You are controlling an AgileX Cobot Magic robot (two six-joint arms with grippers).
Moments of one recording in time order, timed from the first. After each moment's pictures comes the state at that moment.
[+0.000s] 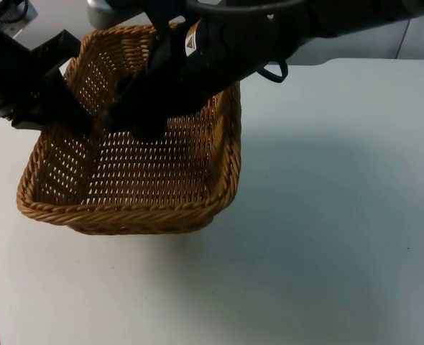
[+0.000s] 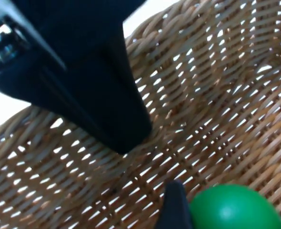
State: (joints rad) right arm 0.76 2.12 -1.47 -0.05 0.21 -0.08; left arm 0.01 2.00 -1.22 -0.99 0.90 0.68
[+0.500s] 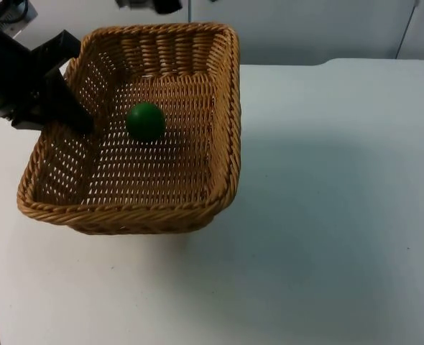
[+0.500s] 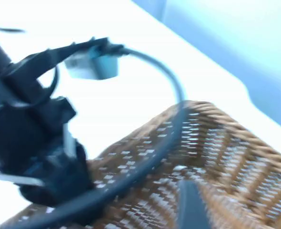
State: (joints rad) right arm 0.73 1.89 -1.47 -0.11 0.24 -0.06; left arm 0.01 2.00 -1.22 -0.99 0.90 0.68
